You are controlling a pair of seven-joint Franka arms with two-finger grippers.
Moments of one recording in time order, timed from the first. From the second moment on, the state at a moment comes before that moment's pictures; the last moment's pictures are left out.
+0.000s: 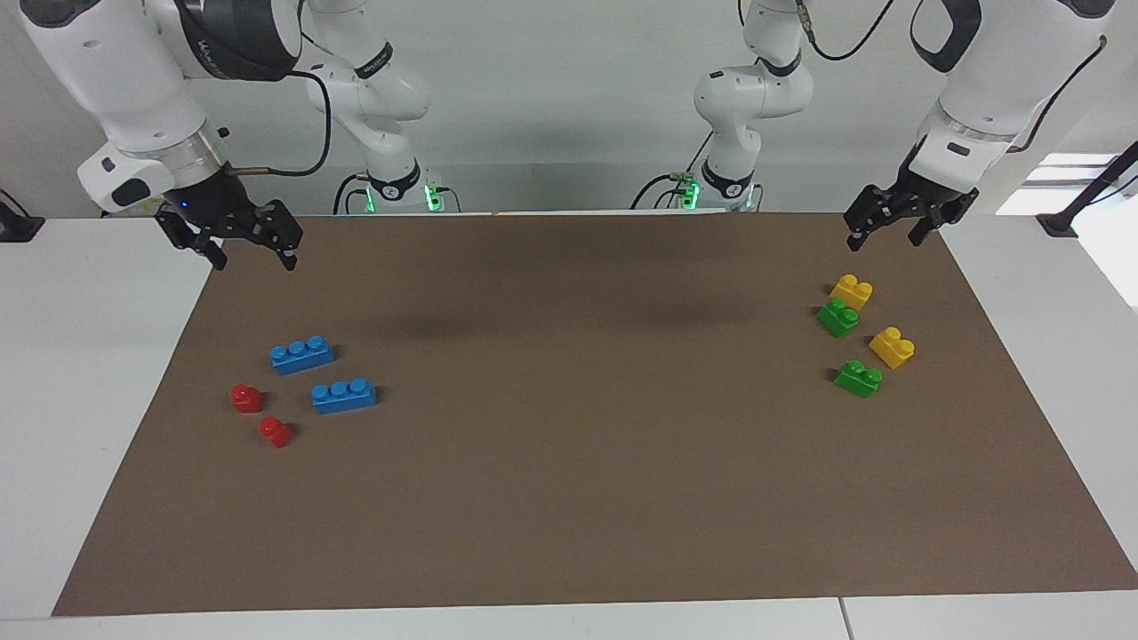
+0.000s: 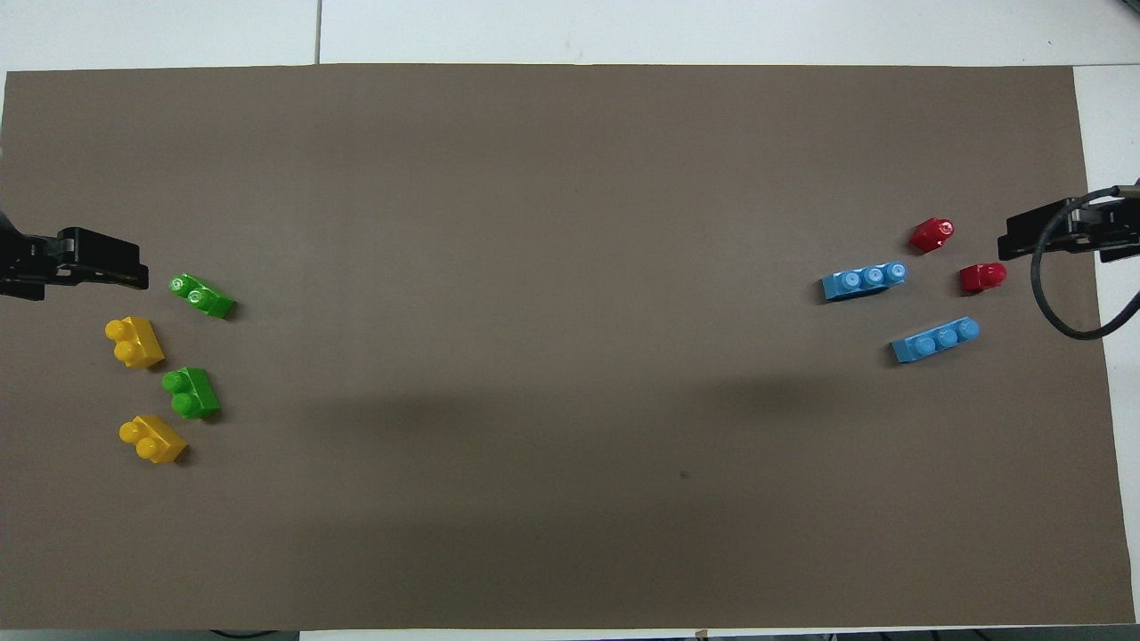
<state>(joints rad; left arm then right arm) 0.05 -0.02 -0.09 -1.60 -0.01 1.58 -0.06 -0.14 0.03 0.10 -1.57 0.01 1.61 0.01</state>
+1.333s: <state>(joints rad) 0.07 -0.03 -0.09 -1.64 -0.01 1.57 -0.10 -0.17 0.03 0.09 -1.58 0.01 1.67 0.10</state>
